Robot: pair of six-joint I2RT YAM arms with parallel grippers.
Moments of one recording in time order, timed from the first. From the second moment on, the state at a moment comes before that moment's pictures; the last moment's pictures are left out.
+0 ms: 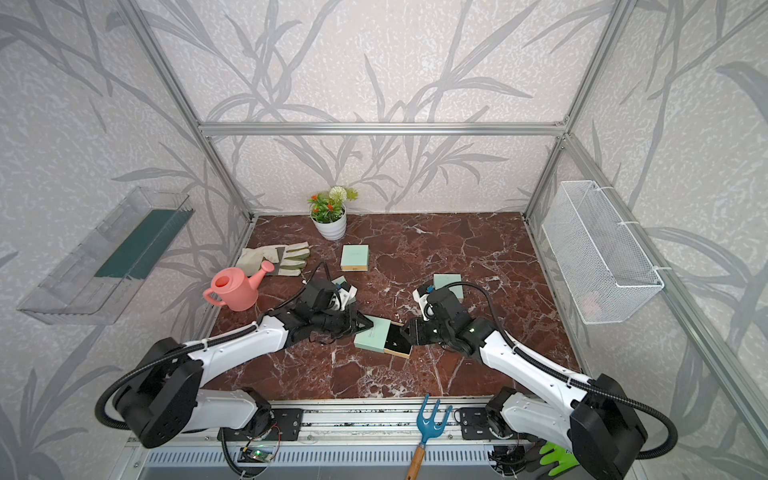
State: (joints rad) left arm -0.59 1.30 0.65 -0.10 0.55 -0.90; right arm 0.69 1.14 0.63 -0.34 -0.30 0.57
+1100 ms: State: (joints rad) left arm -0.58 0.88 0.66 -0.40 0.34 -0.77; right arm 0.85 1.53 0.84 -0.46 -0.16 0.52
